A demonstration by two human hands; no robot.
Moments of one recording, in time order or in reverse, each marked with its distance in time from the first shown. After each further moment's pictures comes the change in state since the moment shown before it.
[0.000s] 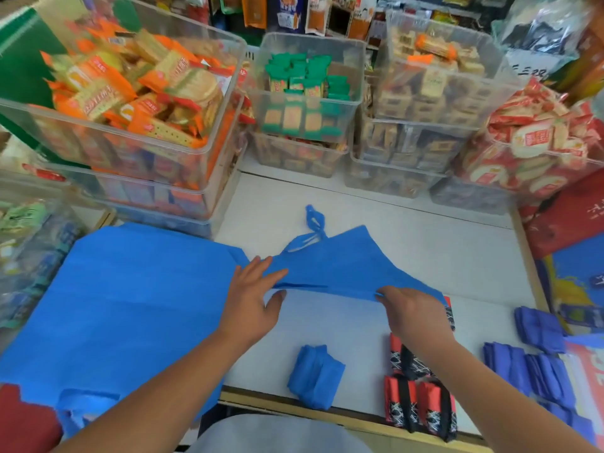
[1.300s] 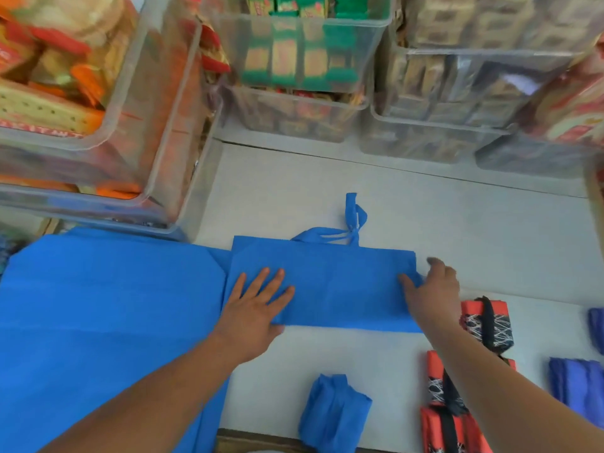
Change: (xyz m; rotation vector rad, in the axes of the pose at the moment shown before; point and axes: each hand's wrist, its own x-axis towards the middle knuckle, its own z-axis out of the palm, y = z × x) left_hand 0.048 -0.111 0.061 0.788 -0.630 0.268; right_hand 0.059 0.045 0.138 0.319 -0.312 0.952
